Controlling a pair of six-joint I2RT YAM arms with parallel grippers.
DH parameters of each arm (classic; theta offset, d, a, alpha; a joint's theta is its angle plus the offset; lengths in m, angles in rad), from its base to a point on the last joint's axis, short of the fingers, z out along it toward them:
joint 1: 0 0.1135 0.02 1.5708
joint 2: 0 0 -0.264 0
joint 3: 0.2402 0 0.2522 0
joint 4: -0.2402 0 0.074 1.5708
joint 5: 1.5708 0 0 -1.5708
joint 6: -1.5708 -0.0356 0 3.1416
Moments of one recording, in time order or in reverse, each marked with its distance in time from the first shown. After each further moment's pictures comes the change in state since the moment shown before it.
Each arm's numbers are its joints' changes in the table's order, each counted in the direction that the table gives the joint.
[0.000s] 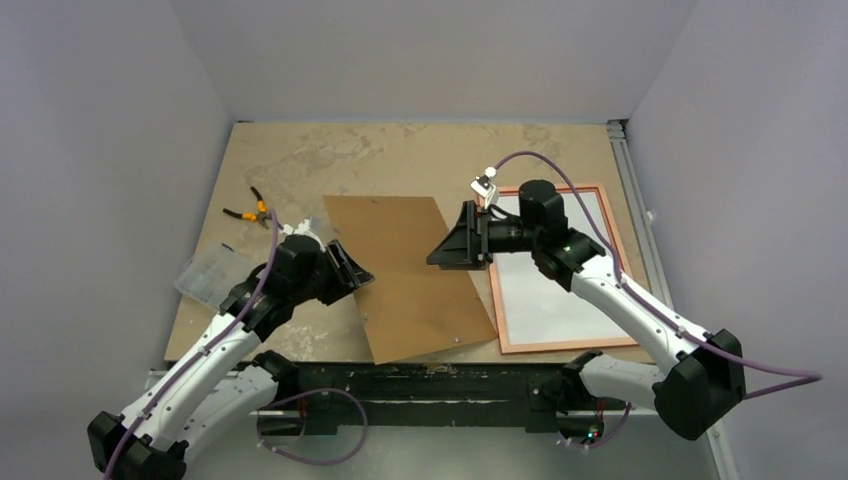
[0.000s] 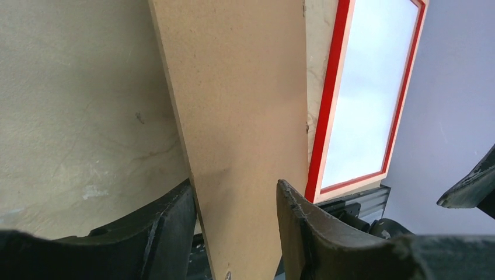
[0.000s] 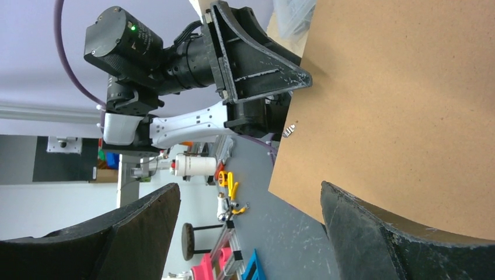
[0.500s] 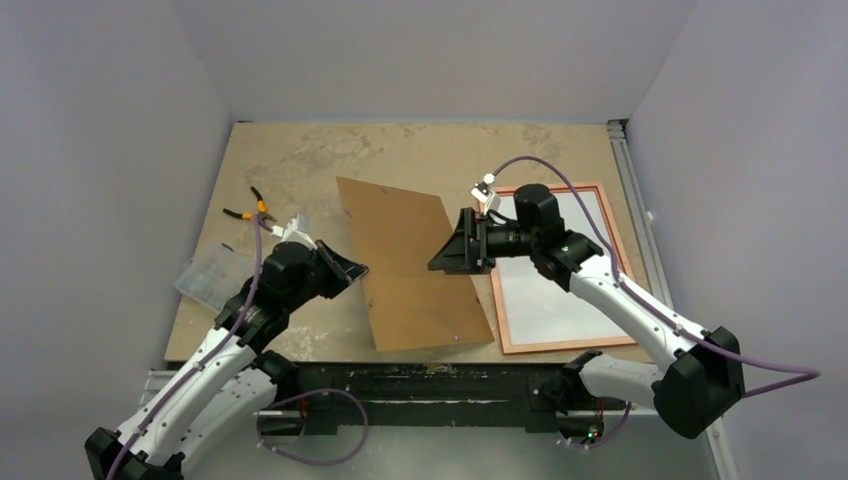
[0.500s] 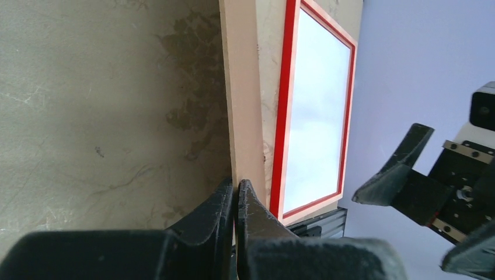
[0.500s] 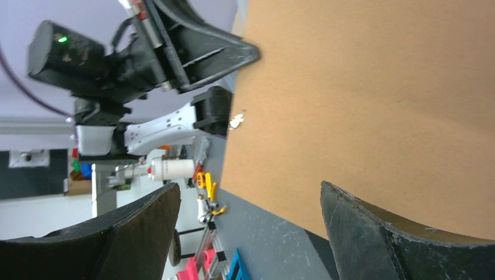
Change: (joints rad) left arm 0.000 0.087 -0.086 0.197 -0.050 0.072; right arm 0.000 -0.005 -0.019 -0.082 0.047 0.080
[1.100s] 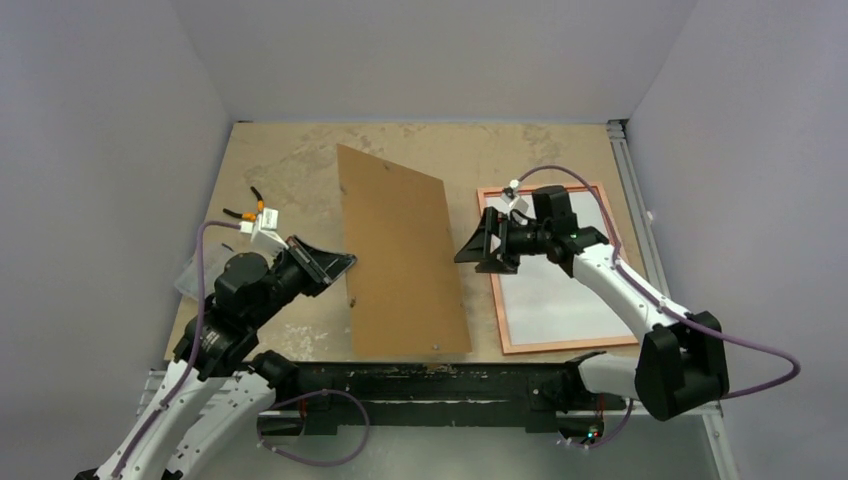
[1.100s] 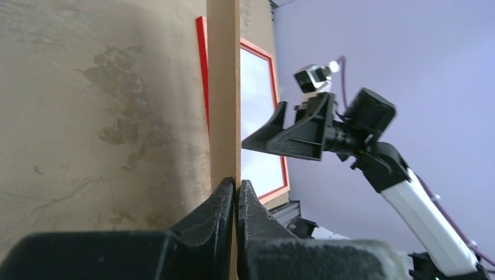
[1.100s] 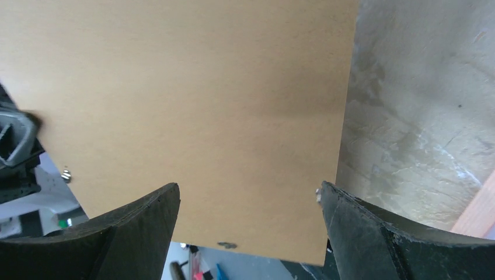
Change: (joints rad) left arm 0.000 0.182 0.146 -0.086 0.029 -0.006; right arm -0.222 -0.077 -0.037 -0.190 0.061 0.196
